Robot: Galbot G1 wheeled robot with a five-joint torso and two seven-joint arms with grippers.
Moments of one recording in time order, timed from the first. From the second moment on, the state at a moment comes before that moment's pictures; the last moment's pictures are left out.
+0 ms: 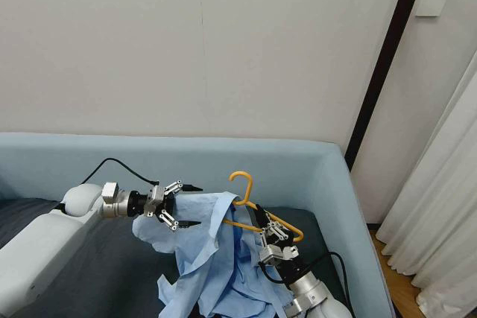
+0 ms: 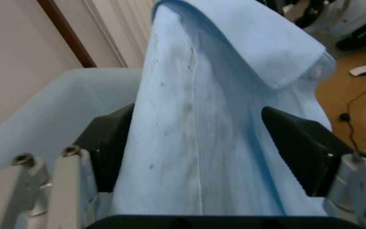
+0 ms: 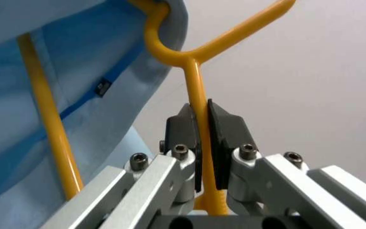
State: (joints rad) left arm 0.44 -0.76 0.02 -1.27 -0.65 -0.29 1.35; right arm -1.05 1.02 -0.11 1.80 -0.65 0.15 0.46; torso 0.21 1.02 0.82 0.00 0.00
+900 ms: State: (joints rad) left arm 0.36 -0.82 0.00 -1.17 -0.48 -0.22 1.43; right arm -1.06 1.07 -0.10 1.80 -0.75 0.15 0.48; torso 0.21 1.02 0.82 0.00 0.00
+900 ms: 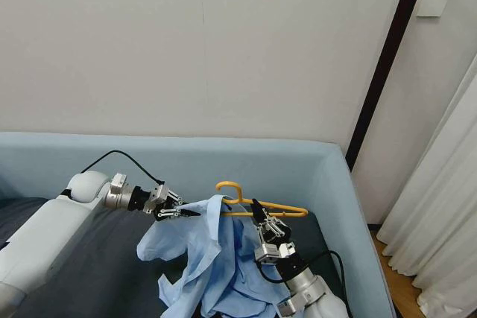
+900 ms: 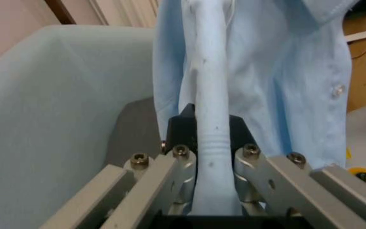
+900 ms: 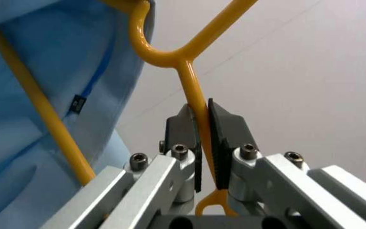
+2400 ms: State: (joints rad) left arm 0.47 -0.79 -0.14 -1.19 -0.49 -0.21 1.38; right arm -1.07 1.14 -0.26 1.61 0.46 0.18 0.39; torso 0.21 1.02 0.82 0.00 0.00
